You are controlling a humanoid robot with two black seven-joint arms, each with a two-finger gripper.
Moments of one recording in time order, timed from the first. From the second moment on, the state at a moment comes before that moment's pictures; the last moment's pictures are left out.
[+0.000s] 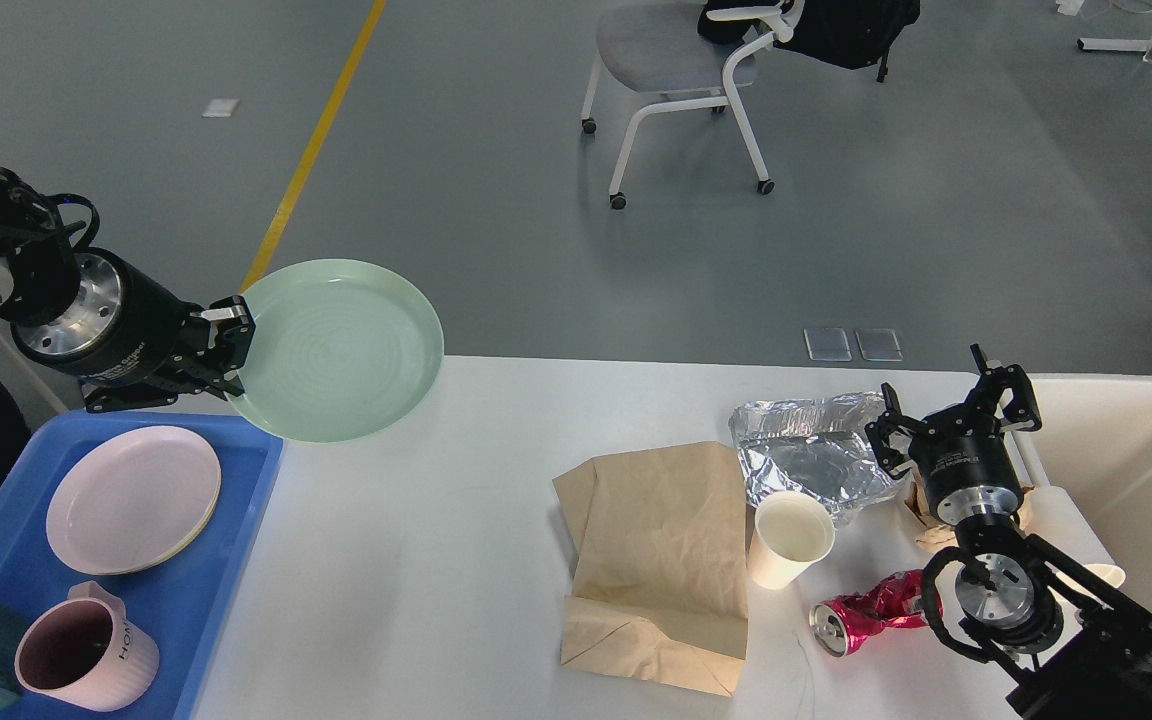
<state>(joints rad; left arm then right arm) -2.19 0.49 1.49 -1.51 -0.33 -0.37 0.07 0.34 -0.30 0.90 0.87 0.05 0.15 0.52</state>
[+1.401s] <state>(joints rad) -1.06 0.75 0.79 -0.55 -0.01 -0.43 0.05 0.34 -0.30 0.90 0.87 0.05 0.15 0.52</state>
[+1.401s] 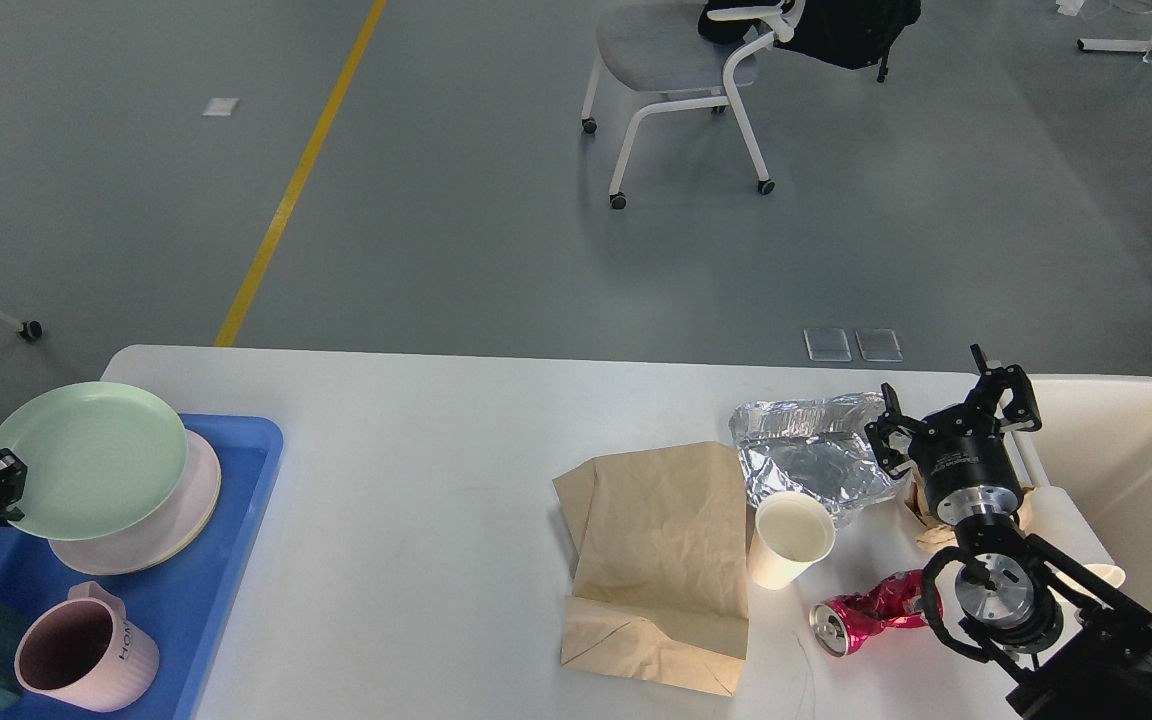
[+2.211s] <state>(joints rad) -1.03 0.71 0.77 -0.55 -0.01 -0.37 0.05 0.34 -0.30 0.90 0.87 0.05 0.15 0.52</state>
